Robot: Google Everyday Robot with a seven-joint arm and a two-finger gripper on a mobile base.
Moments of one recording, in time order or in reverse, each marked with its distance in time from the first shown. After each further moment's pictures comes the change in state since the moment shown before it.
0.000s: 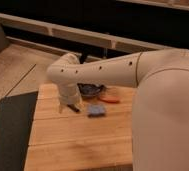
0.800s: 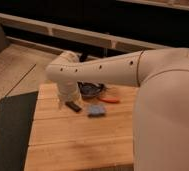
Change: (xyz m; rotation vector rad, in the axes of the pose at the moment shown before) arm -0.035 0.003 -0.027 -0.022 -0.143 -0.028
